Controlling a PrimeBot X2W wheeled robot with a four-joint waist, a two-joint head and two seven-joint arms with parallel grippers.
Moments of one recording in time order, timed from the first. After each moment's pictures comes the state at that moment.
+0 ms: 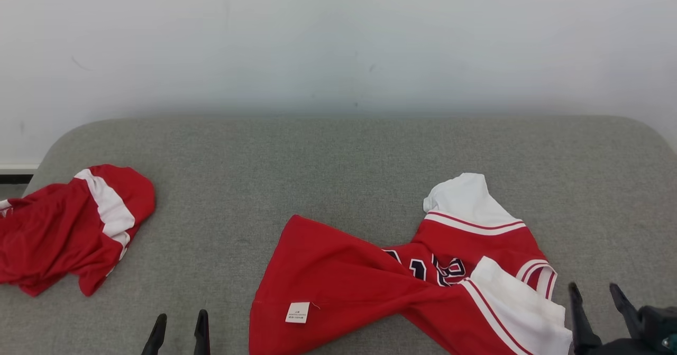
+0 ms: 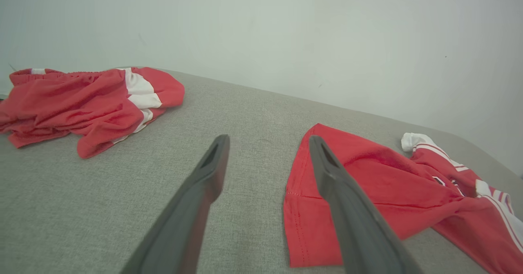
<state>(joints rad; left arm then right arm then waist) 0.14 0.05 -0.01 0.10 -0.26 -0.11 -0.26 0.05 -0.17 -0.15 0.23 0.17 0.13 0.02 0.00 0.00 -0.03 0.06</state>
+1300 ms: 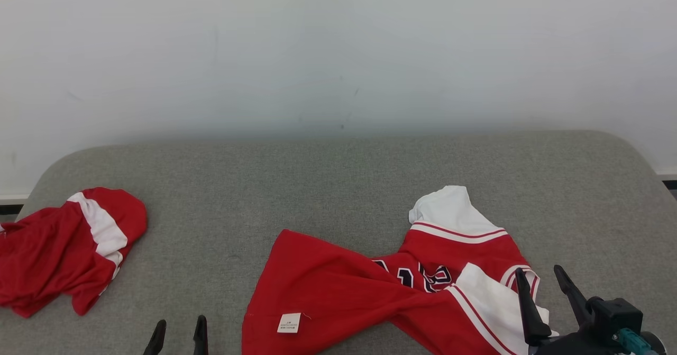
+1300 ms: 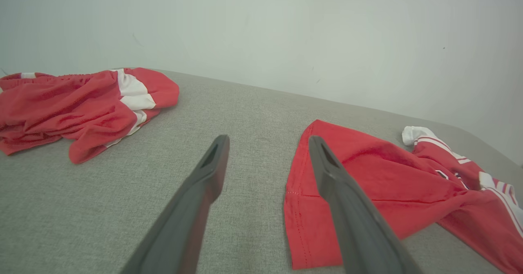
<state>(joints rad) 0.10 0.05 0.01 0.21 -0.24 -0.12 -0.26 -0.04 -0.15 0.03 0.32 0.20 0.13 -0.18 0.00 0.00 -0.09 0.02</state>
